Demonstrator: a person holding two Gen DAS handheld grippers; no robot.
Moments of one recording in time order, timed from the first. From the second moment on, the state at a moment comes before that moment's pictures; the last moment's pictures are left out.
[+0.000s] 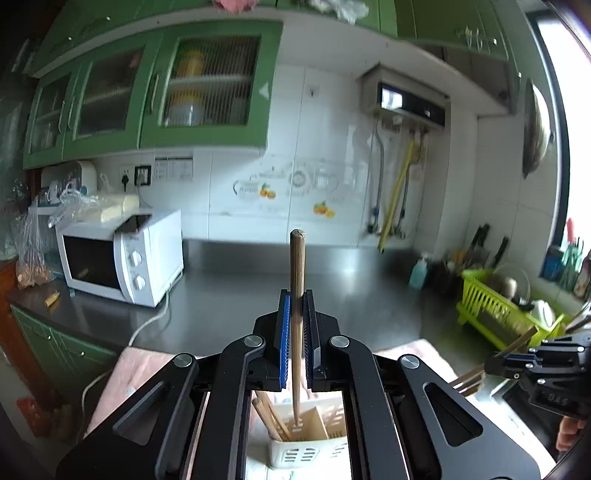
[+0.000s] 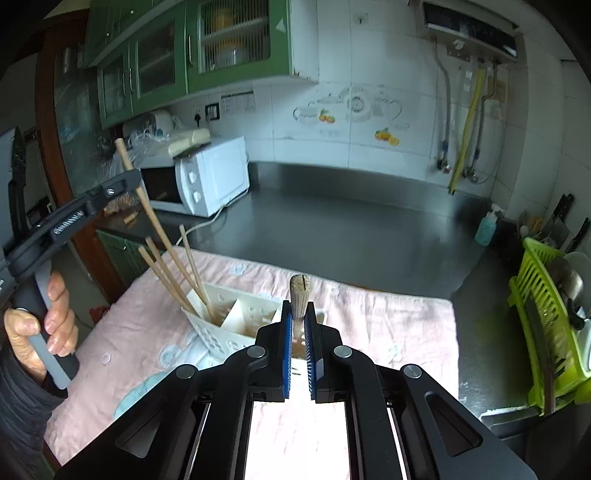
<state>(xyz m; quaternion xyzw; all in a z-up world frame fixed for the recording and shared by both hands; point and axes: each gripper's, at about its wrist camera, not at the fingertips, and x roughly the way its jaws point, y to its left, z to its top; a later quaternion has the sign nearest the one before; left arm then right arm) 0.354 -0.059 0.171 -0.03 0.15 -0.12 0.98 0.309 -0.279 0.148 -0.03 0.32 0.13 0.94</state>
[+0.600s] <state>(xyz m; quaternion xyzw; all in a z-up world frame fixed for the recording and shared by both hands) 0.316 -0.056 0.150 -0.01 0.18 -0.12 0.97 0.293 -0.266 0.128 -0.04 0.31 0.10 0.95</state>
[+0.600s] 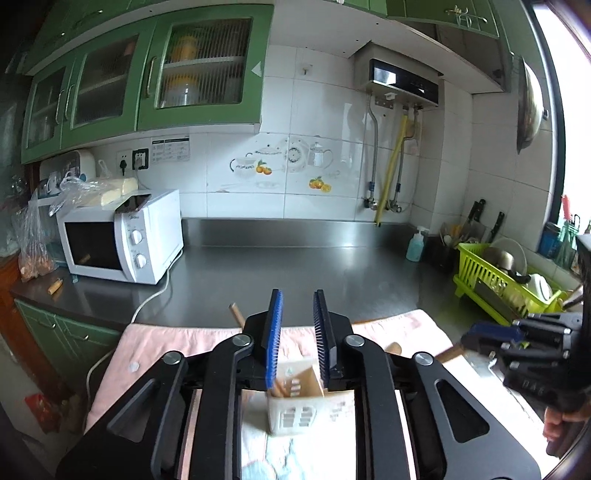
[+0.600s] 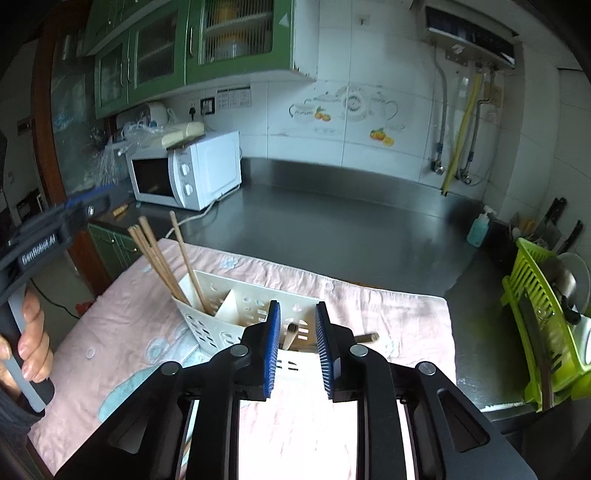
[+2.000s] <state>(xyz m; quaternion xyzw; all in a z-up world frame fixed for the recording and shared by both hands) 0.100 0.043 0.048 -0.02 0.23 -0.05 0.97 0.091 -0.159 -0.089 0.08 0.47 0.12 0.87</state>
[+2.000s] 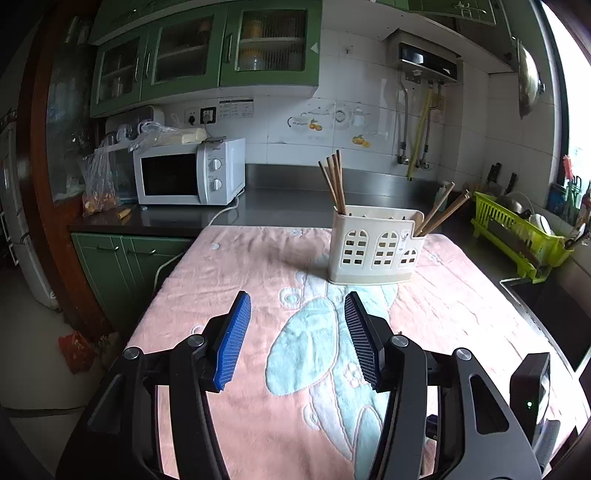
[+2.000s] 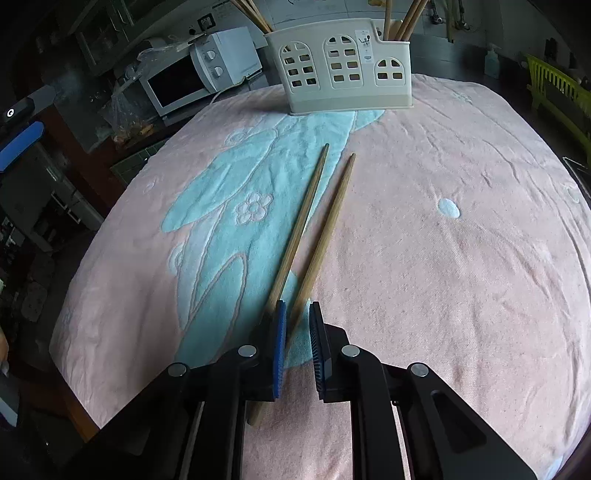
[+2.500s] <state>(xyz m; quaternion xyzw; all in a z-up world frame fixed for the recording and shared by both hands) 0.099 0.041 0.028 -0.02 0.26 -0.05 0.96 0.092 -0.151 -0.092 0.05 0.47 0.09 0.88</state>
